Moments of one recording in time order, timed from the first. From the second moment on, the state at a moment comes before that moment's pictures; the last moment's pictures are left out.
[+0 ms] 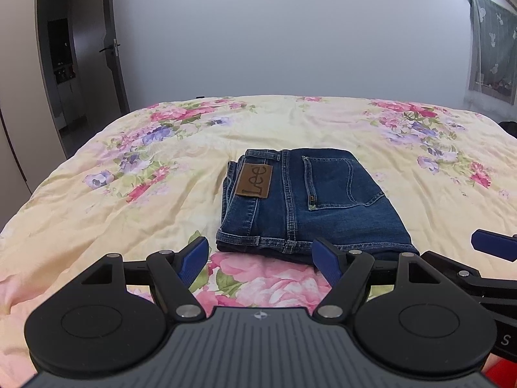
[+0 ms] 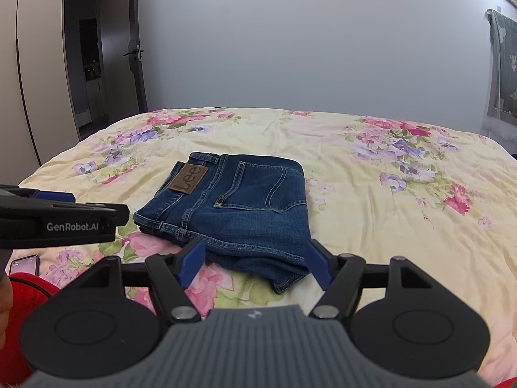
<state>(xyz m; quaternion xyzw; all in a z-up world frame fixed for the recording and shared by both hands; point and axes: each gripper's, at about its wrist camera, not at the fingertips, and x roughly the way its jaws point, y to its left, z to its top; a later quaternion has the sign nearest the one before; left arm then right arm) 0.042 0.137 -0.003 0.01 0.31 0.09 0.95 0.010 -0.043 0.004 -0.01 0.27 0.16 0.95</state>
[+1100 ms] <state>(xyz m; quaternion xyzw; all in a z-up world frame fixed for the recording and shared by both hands) 0.042 0.138 -0.001 0.01 0.31 0.09 0.95 0.008 -0.045 0.006 -0.01 0.27 0.16 0.95</state>
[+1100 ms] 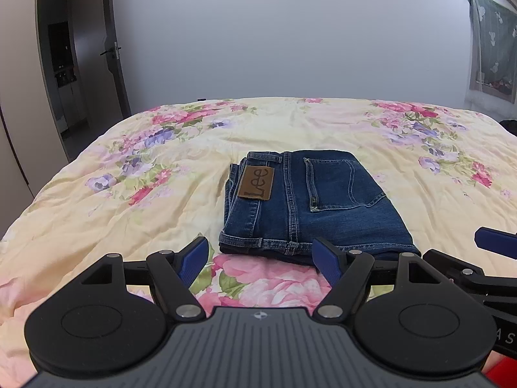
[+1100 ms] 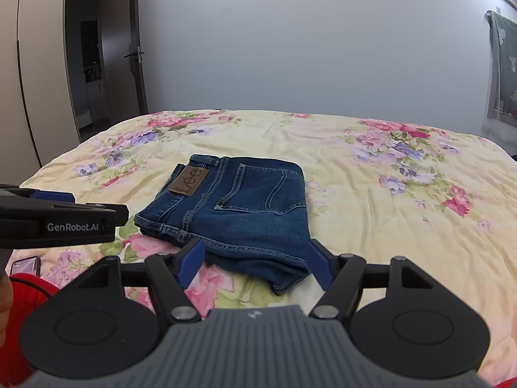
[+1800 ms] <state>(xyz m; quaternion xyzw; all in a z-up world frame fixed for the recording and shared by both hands) 0.042 0.137 0.000 0.01 0.31 0.09 0.95 0.009 -0.045 0.005 -0.01 0.27 0.16 0.95</state>
